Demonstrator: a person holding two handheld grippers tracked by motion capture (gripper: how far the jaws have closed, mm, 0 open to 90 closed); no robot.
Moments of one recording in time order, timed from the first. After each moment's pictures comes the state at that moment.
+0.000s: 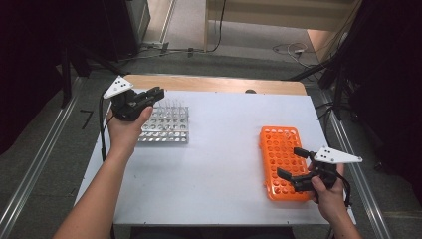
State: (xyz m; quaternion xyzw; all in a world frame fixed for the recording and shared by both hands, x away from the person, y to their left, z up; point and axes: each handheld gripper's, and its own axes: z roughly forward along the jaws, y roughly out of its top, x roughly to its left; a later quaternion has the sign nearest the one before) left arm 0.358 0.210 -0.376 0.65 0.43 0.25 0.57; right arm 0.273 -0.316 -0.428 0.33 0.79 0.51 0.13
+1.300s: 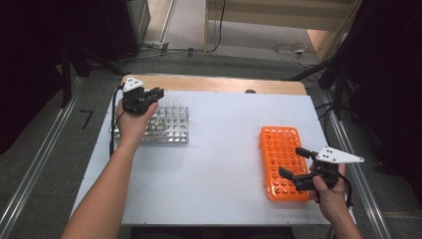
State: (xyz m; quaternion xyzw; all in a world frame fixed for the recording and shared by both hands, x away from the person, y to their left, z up) left arm 0.407 0.210 -0.419 0.66 0.49 0.27 0.50; right arm 0.275 -0.322 -0.431 0.33 0.78 0.51 0.14
